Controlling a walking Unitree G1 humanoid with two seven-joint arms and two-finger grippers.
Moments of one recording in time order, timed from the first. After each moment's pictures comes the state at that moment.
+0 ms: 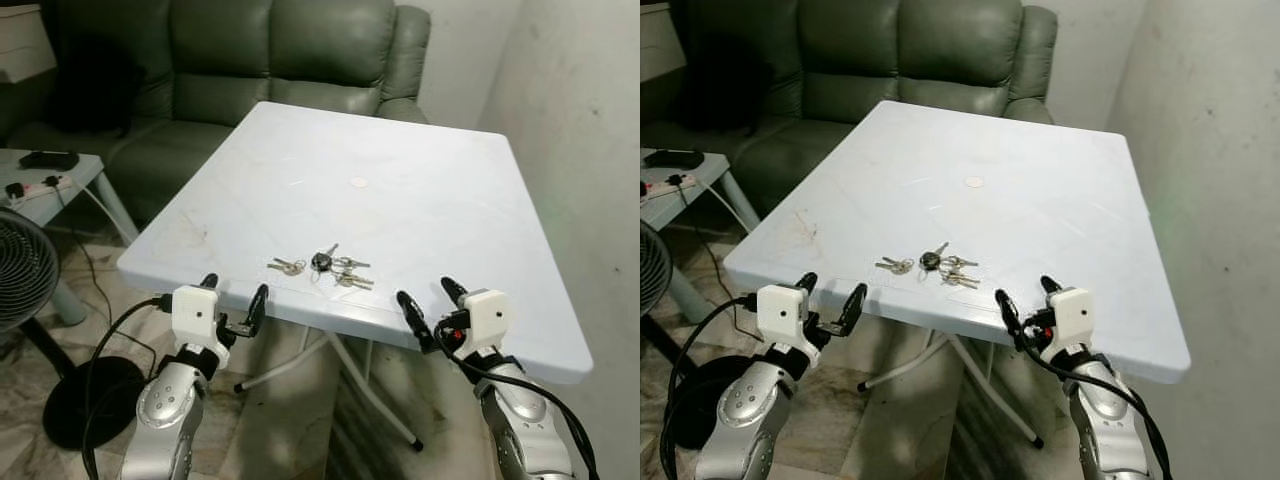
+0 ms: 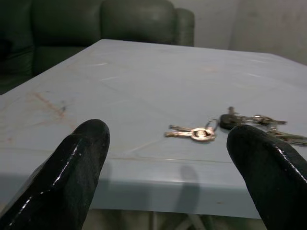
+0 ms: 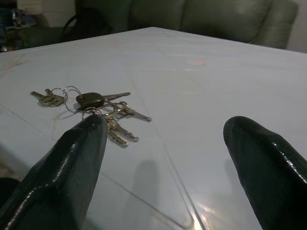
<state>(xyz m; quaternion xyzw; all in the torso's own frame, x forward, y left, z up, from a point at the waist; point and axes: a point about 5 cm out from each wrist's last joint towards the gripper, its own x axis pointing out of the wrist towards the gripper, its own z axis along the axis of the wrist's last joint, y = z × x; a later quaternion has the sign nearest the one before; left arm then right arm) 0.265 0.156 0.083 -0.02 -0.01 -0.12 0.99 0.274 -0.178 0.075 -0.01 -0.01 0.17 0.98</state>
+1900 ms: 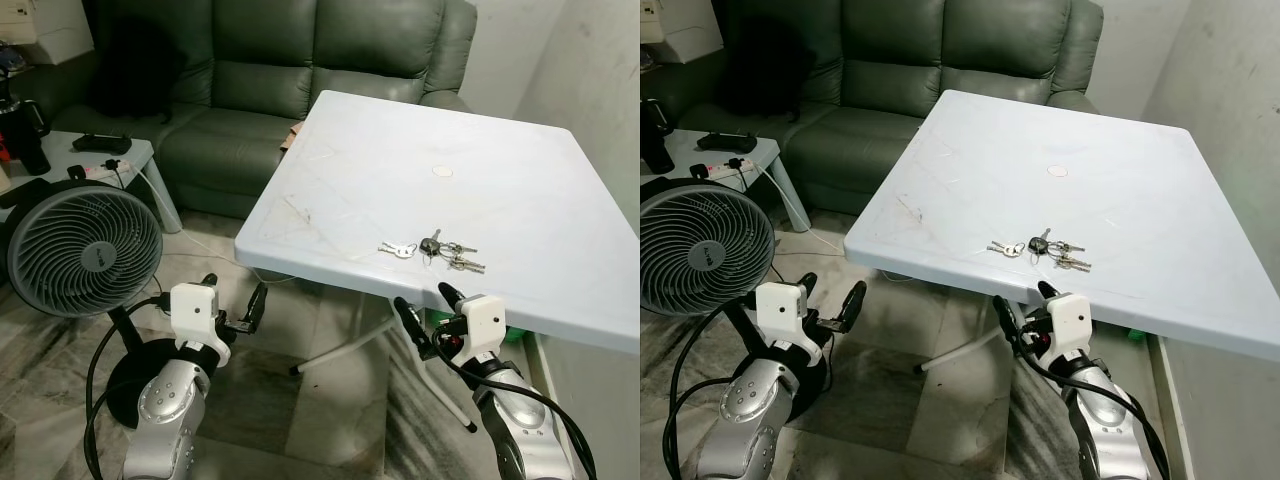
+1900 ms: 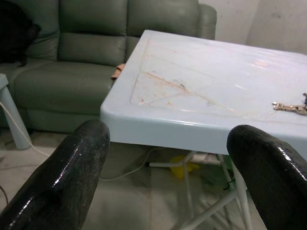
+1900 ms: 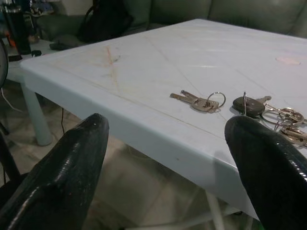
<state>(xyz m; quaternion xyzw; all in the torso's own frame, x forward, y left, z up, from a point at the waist) 0.268 0.155 0.083 -0.03 0.00 -0.12 0.99 0.271 -0.177 0.072 -0.02 0.00 0.17 0.99</state>
